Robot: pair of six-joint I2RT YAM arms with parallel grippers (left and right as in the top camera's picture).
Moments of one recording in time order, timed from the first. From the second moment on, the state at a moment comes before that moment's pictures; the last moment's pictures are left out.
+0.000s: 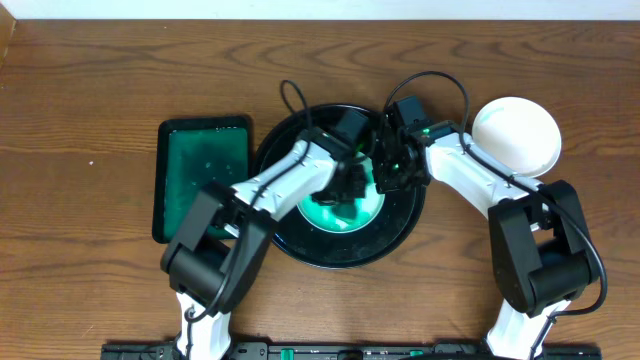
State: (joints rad) left arm -0.60 2.00 1.35 -0.79 0.17 -0.64; right arm 0.40 1.94 1.25 -0.69 -0.22 0.23
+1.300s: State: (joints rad) left arm -0.55 2.03 1.36 -0.72 0.22 -0.64; right arm 0.38 1.94 1.25 -0.71 -0.18 0.23
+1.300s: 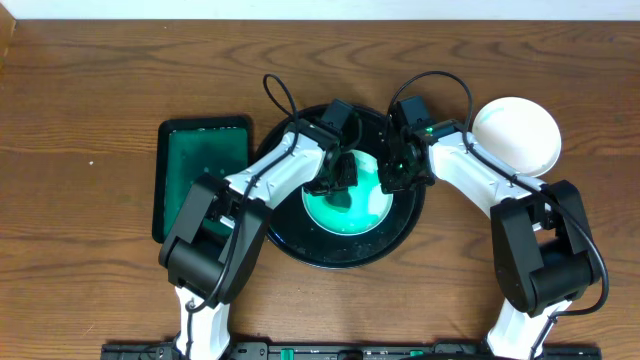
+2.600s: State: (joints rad) left arm -0.58 2.05 1.39 -0.92 0.23 -0.63; right arm 0.39 1.94 1.25 -0.71 -0.21 0.23
